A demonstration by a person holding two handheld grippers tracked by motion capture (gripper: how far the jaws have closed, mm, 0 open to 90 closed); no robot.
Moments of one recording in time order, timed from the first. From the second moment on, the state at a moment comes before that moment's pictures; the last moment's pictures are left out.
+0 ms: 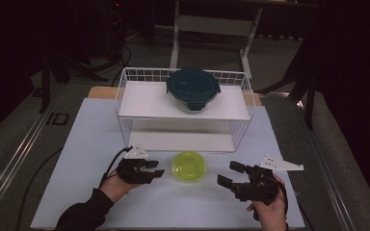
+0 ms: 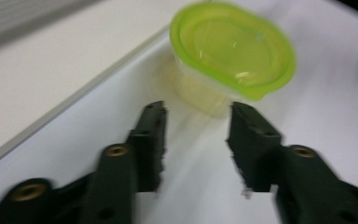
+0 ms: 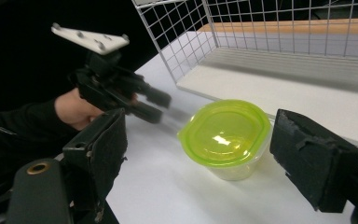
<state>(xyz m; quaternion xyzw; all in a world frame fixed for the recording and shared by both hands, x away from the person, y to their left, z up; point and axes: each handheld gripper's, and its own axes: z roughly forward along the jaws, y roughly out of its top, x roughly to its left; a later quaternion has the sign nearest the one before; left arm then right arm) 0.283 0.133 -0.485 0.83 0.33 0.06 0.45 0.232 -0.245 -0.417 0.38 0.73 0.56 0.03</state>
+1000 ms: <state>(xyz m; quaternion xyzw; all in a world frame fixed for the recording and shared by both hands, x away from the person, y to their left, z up) 0.295 0.103 -0.455 0.77 0.41 -0.05 0.48 0.271 -0.222 -0.430 0.39 0.77 0.51 0.01</state>
